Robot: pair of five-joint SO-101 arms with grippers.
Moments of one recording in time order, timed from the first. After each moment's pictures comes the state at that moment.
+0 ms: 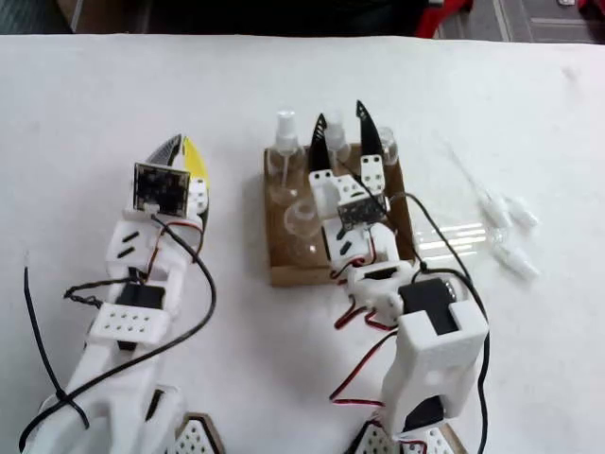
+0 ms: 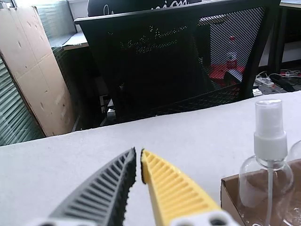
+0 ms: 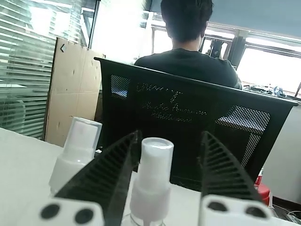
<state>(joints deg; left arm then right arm) -0.4 -41.2 74.6 -16.3 -5.8 -17.9 18.9 53.8 -84.4 14.3</state>
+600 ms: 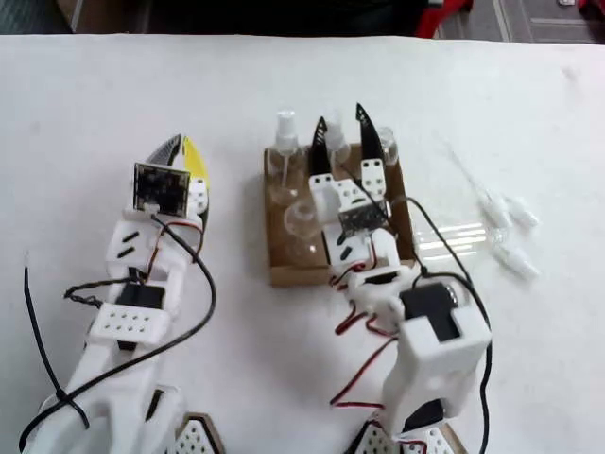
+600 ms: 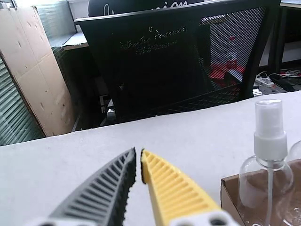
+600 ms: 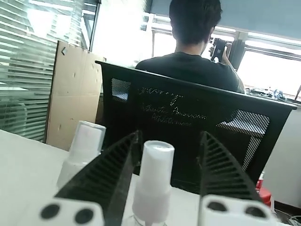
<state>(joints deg) -0.4 -41.2 74.6 -16.3 -5.8 -19.1 15.4 57.7 -86.0 14.3</state>
